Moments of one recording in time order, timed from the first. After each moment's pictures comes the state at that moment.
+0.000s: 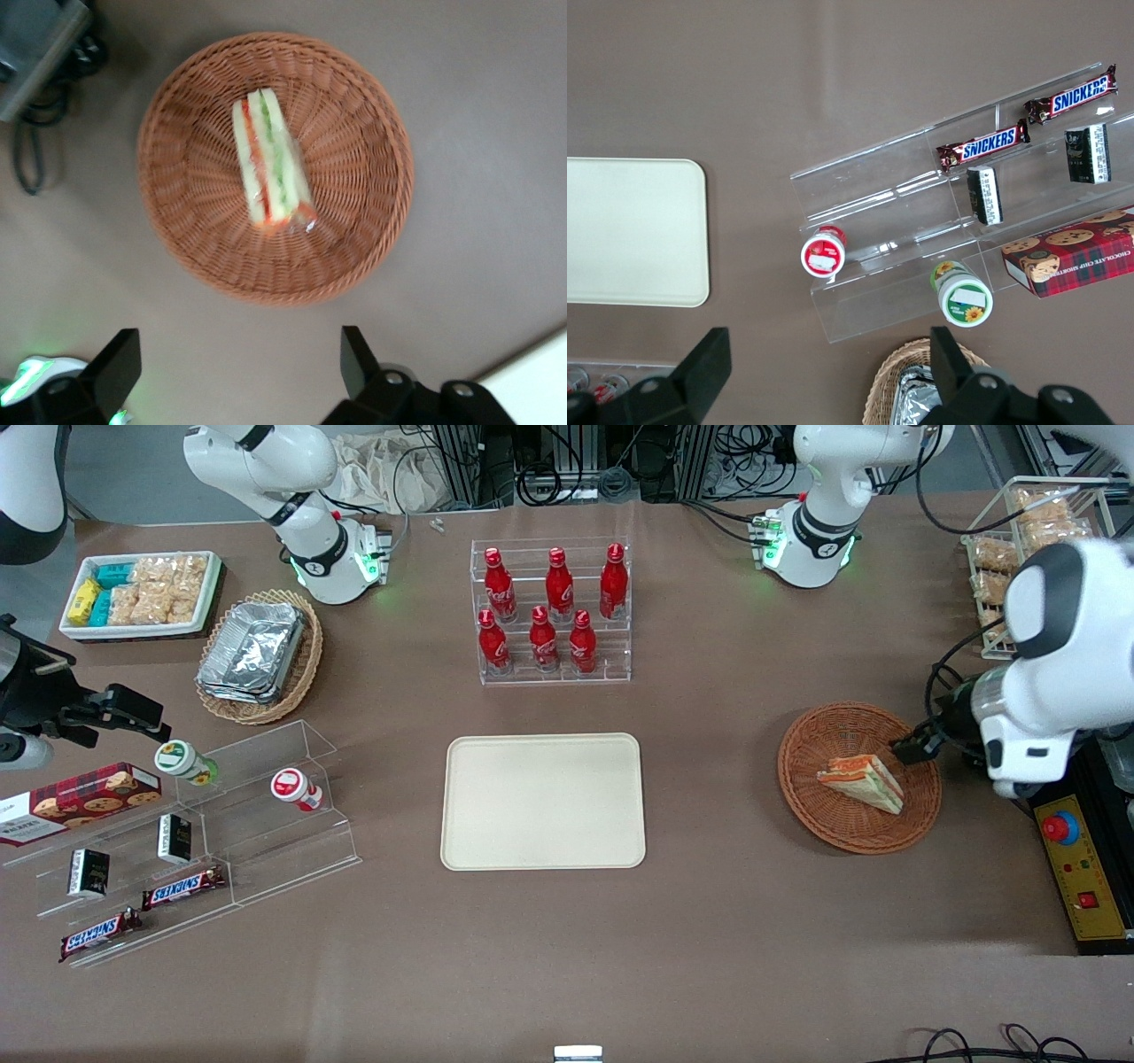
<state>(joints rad) 0.03 0.15 -0.07 -1.86 -0.02 1.80 -0.83</state>
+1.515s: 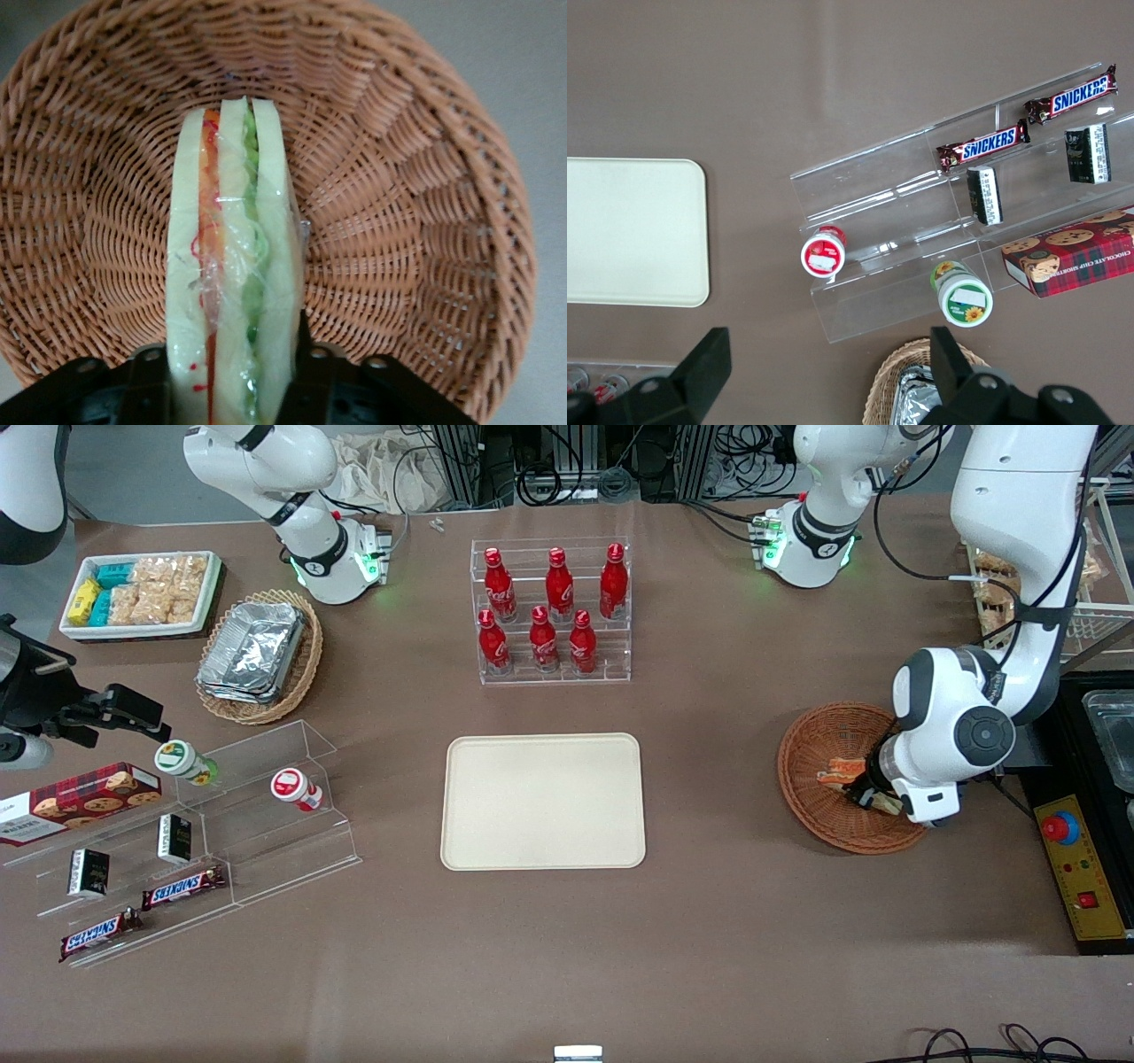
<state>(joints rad) 0.03 0.34 -0.07 -2.09 0.06 2.29 -1.08</state>
